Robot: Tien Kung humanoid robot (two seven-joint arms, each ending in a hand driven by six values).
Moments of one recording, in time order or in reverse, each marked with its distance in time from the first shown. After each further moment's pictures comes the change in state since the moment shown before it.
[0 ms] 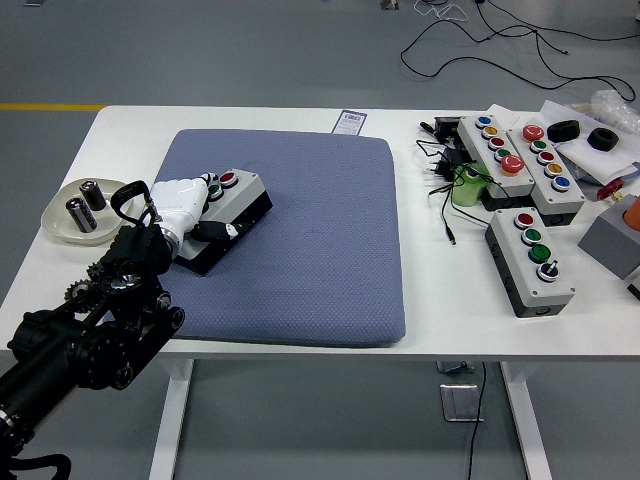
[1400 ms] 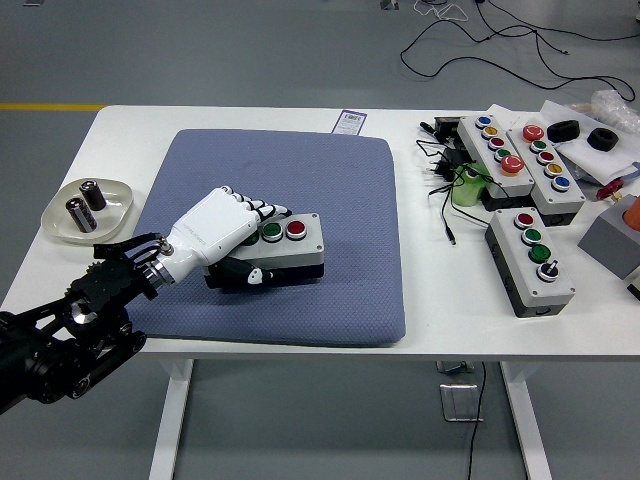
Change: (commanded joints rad) left arm -0.059 0.179 0.401 0.050 -0.149 0.488 -0.613; right arm -0.007 0.008 0.006 0.000 -0.009 0.001 0.002
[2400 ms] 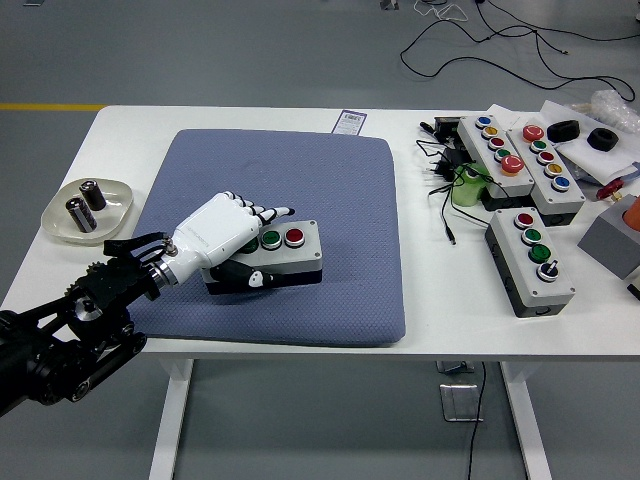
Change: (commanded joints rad) left arm 0.021 0.001 -0.050 -0.031 0.074 -0.107 0.054; right arm 0.006 0.000 -0.004 0.000 0.006 0.000 0.000
